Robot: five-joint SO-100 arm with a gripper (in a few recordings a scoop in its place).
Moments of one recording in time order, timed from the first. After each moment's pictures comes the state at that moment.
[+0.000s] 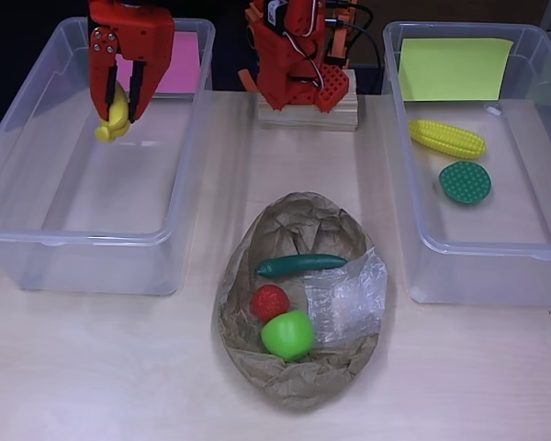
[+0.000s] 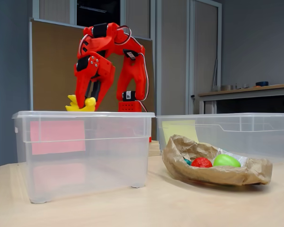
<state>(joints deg) 47.5 107.8 110.8 70.0 15.2</state>
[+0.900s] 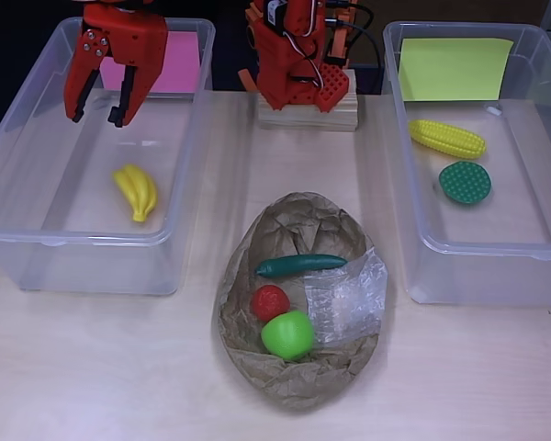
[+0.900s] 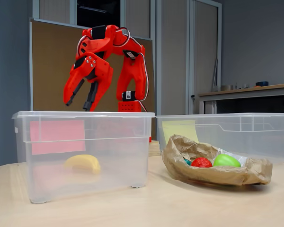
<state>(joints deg) 47.0 105.8 110.0 65.8 18.4</state>
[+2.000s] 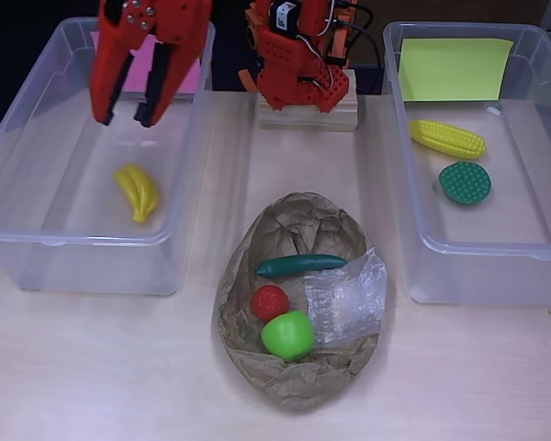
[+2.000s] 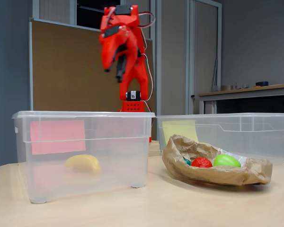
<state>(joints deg) 24.2 112.6 100.0 73.8 18.9</state>
